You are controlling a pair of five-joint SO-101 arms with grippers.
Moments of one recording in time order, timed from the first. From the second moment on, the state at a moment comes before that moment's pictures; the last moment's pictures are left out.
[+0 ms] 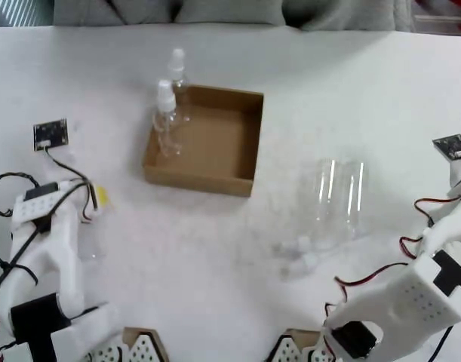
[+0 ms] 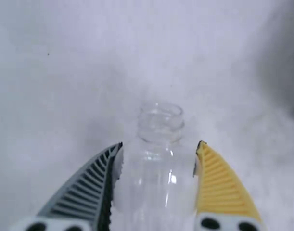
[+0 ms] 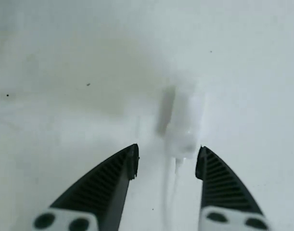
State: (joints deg) left arm -26.5 -13.2 51.3 41.1 -2.5; right arm 45.7 20.1 -2.4 71.6 65.6
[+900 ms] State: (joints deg) left arm -26.5 -13.2 51.3 41.1 -2.5; right arm 45.7 28.5 -2.7 63.8 66.1
